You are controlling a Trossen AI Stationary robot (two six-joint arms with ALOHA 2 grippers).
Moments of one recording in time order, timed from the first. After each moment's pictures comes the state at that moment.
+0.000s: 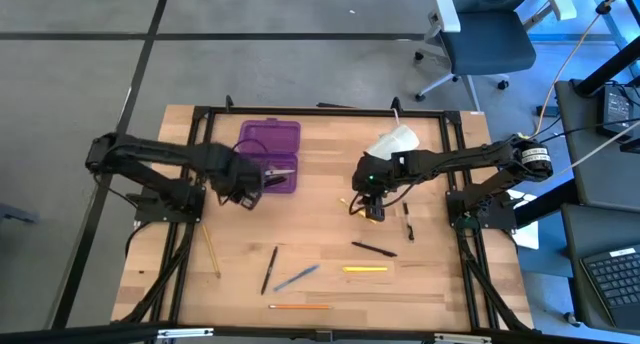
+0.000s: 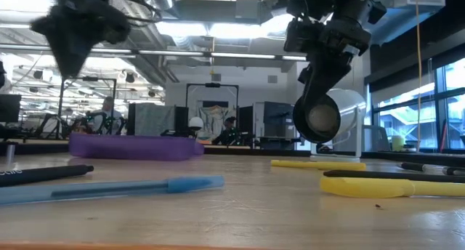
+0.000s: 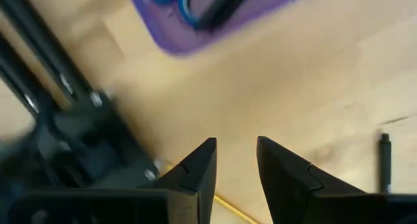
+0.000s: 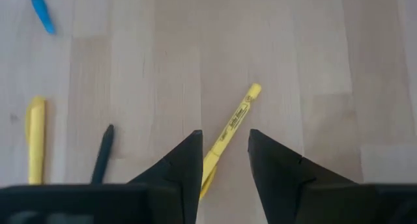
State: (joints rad) left arm -0.06 1.28 1.06 -1.38 -0.03 -1.18; right arm -0.05 1.50 0.97 -0.53 -0.12 0.02
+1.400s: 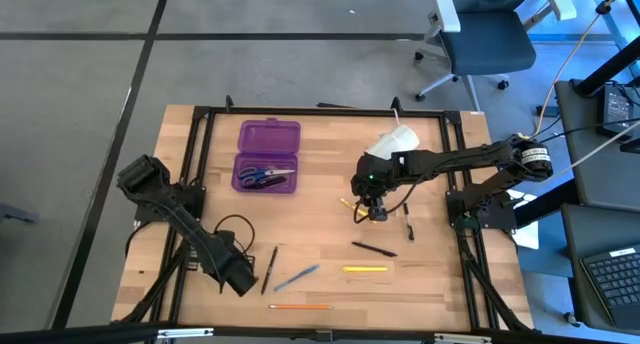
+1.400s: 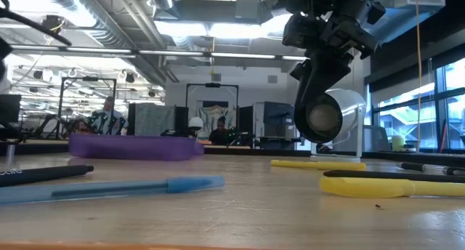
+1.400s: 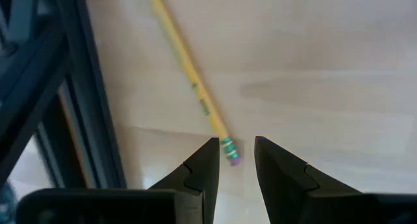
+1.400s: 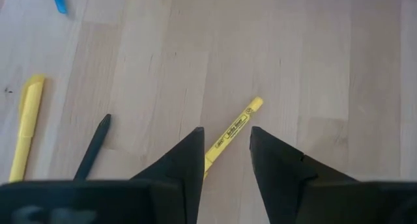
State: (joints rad) left arm -0.76 1.72 1.04 -1.07 0.20 -2.30; right arm -0.05 1.50 0.97 -0.50 -0.13 -0.13
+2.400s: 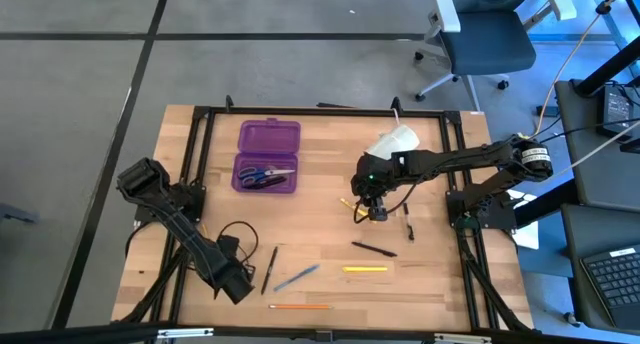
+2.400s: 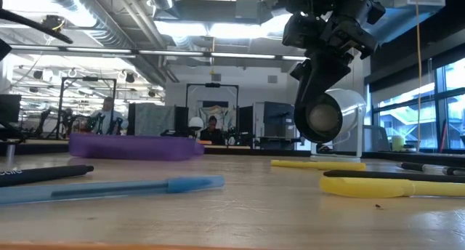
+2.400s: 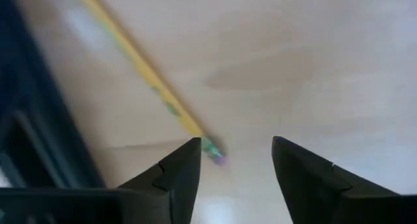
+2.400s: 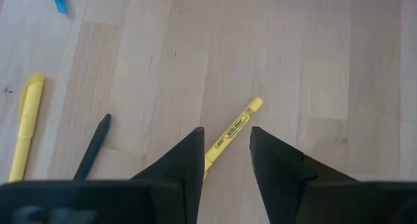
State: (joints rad) left arm -0.81 1.73 1.04 -0.98 0.11 -2.15; right arm -0.05 1.50 0.97 -0.50 -0.13 -0.14
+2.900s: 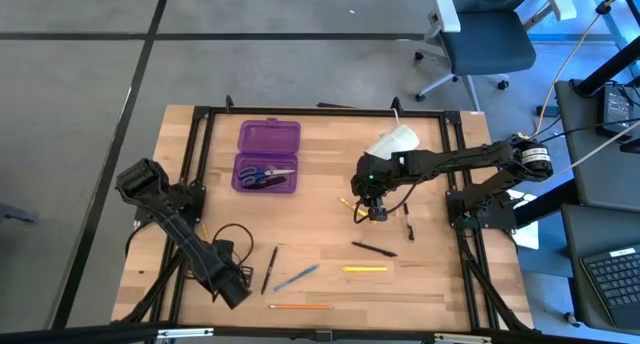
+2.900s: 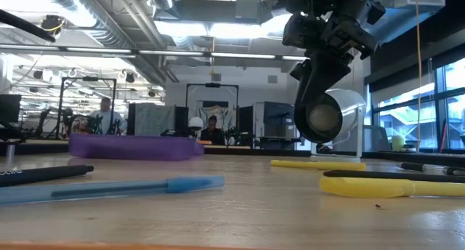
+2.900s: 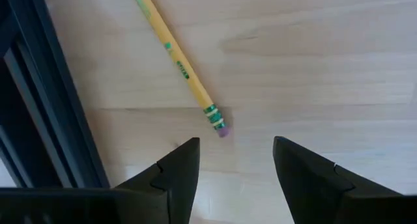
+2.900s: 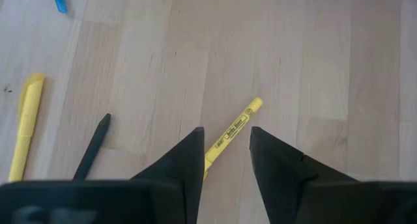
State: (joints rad) left arm -0.84 1.73 1.04 -0.95 0.16 -2.33; right arm -0.05 1.50 0.97 -0.50 -0.13 -0.14
